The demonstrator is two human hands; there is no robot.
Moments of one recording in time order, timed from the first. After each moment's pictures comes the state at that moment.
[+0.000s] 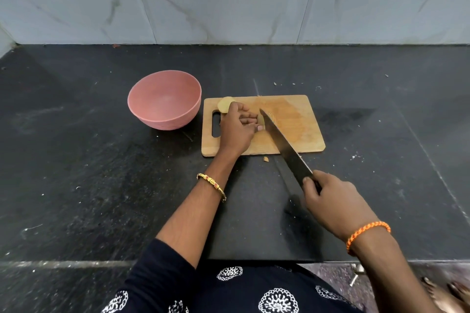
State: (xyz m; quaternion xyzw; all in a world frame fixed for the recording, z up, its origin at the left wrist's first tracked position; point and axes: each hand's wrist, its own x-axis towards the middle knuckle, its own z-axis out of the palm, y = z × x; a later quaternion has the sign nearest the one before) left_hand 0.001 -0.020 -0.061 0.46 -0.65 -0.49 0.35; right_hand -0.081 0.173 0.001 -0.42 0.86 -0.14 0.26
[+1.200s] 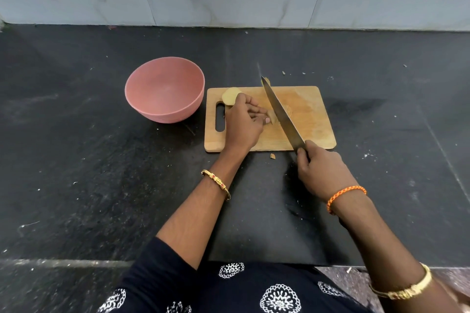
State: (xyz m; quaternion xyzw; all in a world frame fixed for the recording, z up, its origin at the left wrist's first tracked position) left_hand -0.005 -0.020 -0.065 0.47 -0.65 -0.46 0.38; right_hand -0.093 0.115 -0.025 -0.44 0.86 -0.15 0.22
